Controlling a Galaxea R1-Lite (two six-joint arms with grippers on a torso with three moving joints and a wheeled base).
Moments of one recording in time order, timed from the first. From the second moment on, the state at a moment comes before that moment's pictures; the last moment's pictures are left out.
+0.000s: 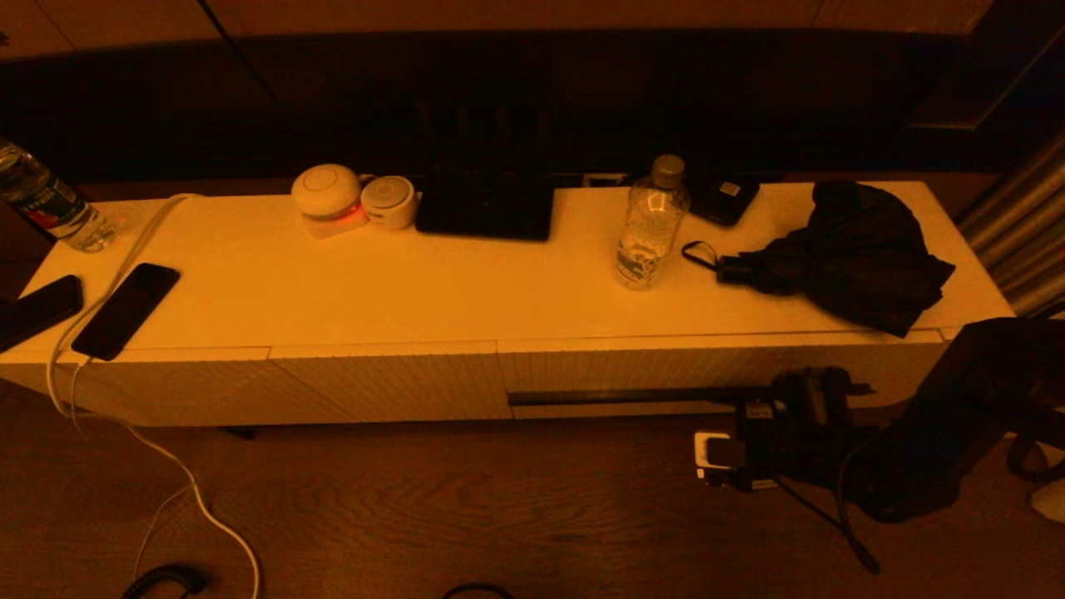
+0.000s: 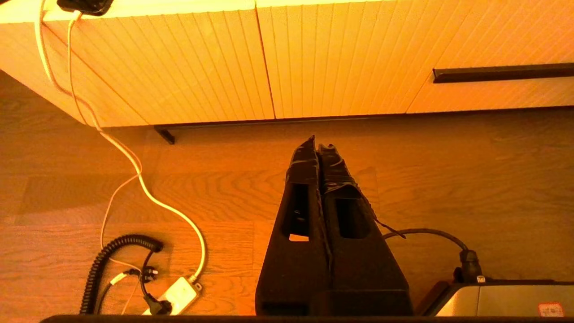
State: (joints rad) left arm 0.00 0.00 0.00 0.00 0.00 0.03; right arm 0.19 2.24 -0.82 -0.82 0.12 -1.39
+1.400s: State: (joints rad) left arm 0.00 0.00 0.00 0.01 0.00 0.03; right arm 0.17 2.34 -1.00 -0.75 0.11 -1.43
